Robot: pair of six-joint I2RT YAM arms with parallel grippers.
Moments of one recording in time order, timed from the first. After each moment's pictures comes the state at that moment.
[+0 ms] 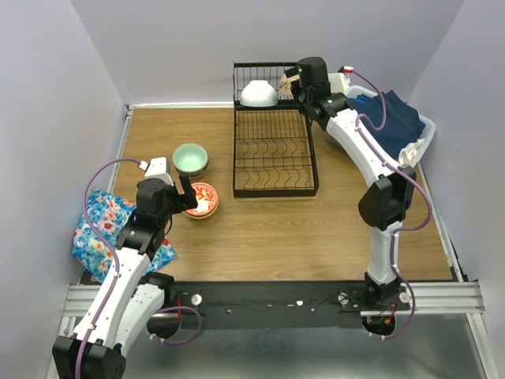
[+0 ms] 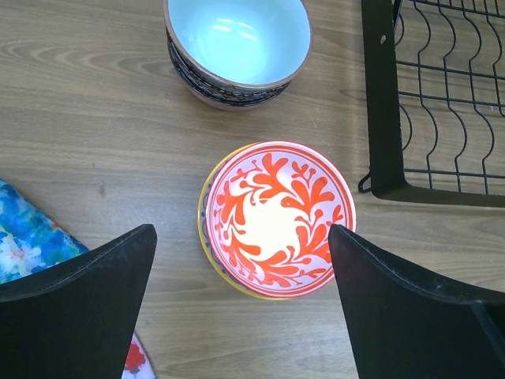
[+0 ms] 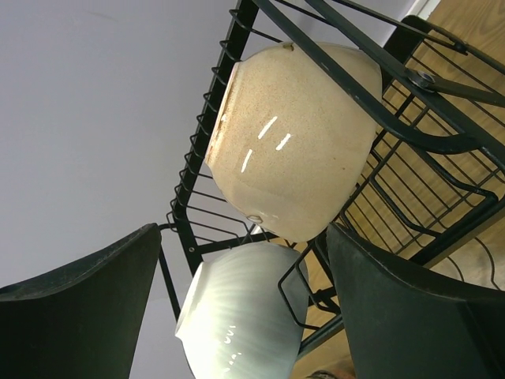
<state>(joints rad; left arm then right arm) -0.21 0.71 0.59 -0.34 -0.12 -0.31 0.45 2.06 2.13 -0.50 0.48 1.35</state>
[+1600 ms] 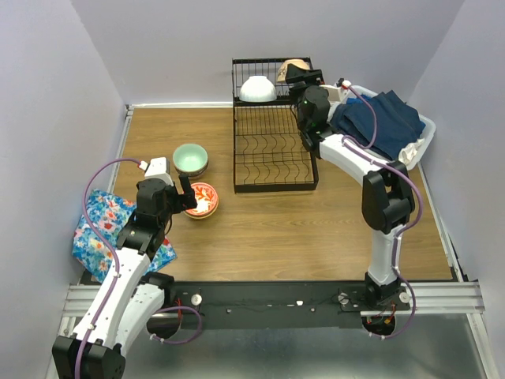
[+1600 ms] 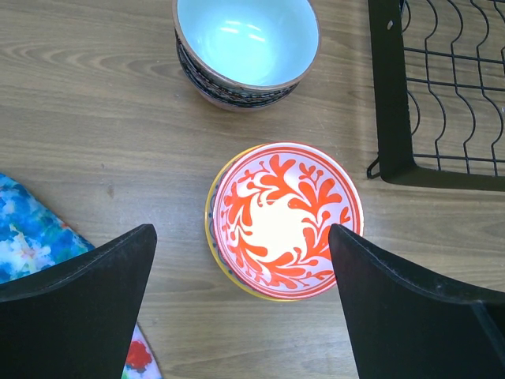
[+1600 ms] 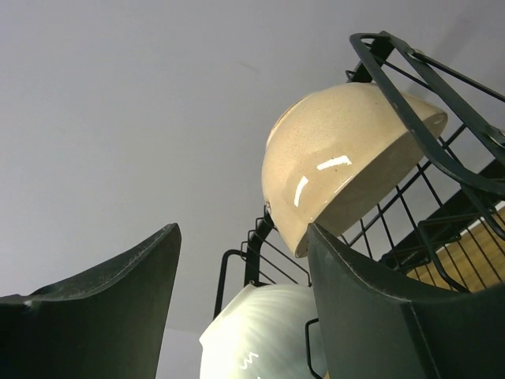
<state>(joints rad) -0.22 0.71 0.58 -0.34 -0.15 -0.30 0.46 2.01 1.62 0.54 0.53 1.12</state>
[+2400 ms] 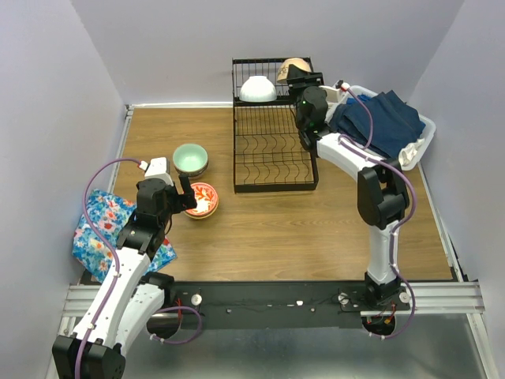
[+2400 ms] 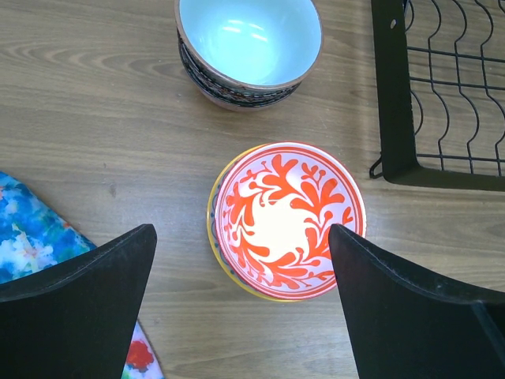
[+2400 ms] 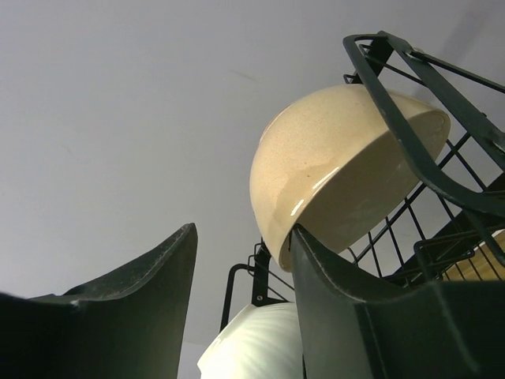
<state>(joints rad) -0.22 0.71 0.58 -0.34 -0.15 -0.29 0.45 2.07 1.65 0.60 0.54 1.18</state>
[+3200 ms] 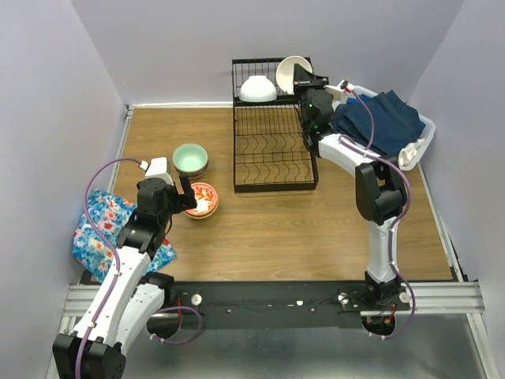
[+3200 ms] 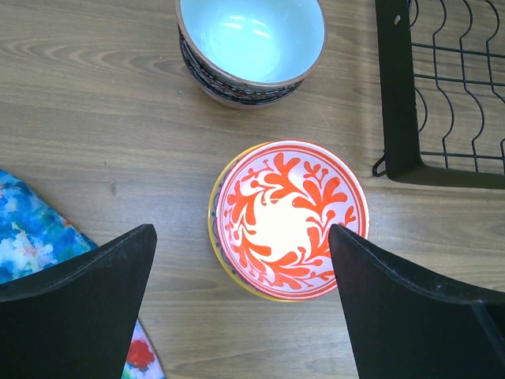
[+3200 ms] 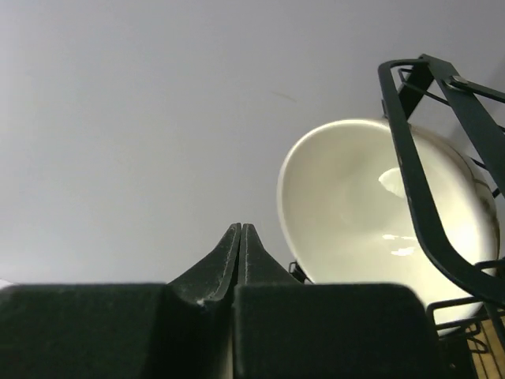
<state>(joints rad) -0.22 0.72 0.58 -0.34 -0.15 -0.29 0.41 2.13 1.64 0.79 0.45 1.22</state>
